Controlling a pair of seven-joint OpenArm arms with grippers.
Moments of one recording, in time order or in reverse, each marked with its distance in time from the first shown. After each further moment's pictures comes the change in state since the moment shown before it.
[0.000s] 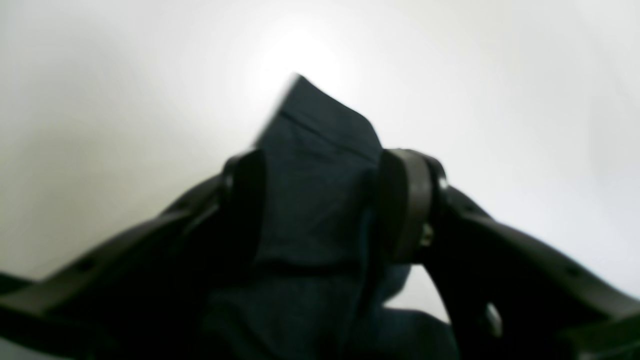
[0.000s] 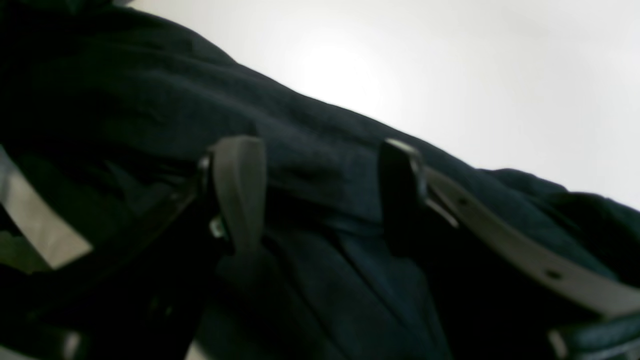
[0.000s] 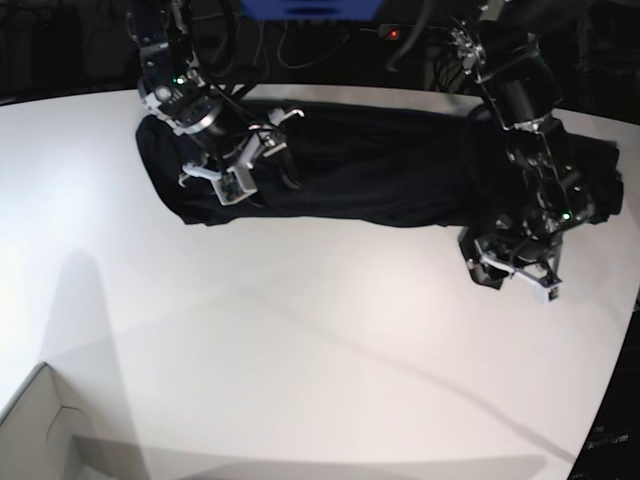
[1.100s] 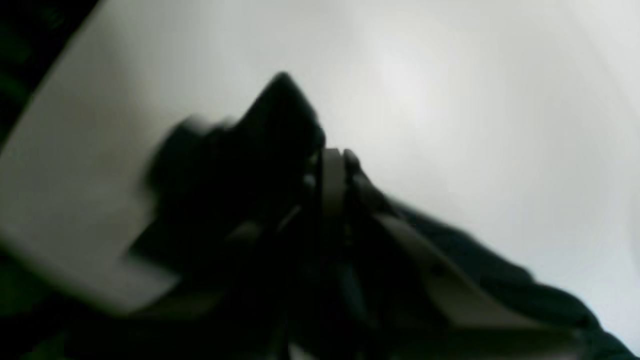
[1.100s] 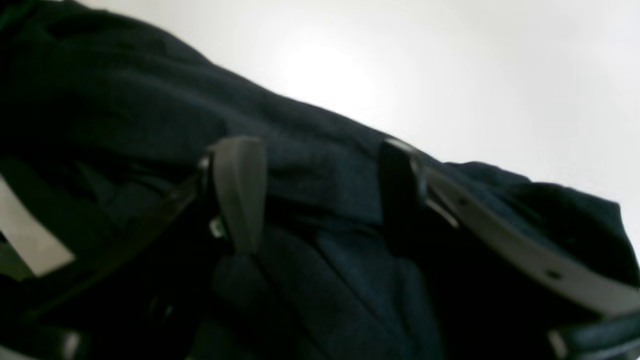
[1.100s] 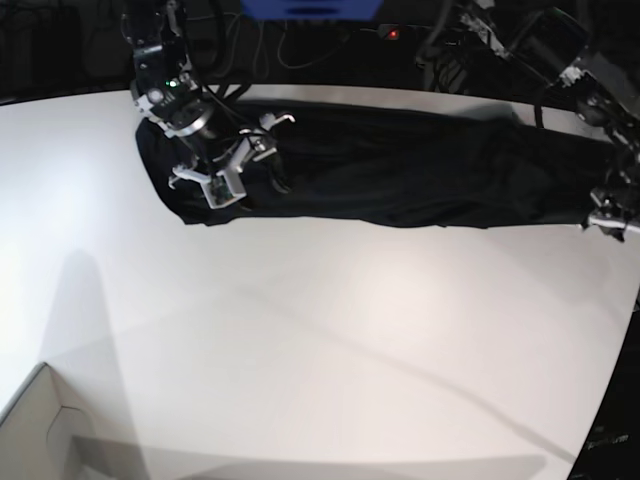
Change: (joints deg) left arm 8.3 -0.9 -24.3 32.9 -6.3 -0.3 22.8; right arm 0.2 0.1 1.1 0.0 0.0 0.1 0.2
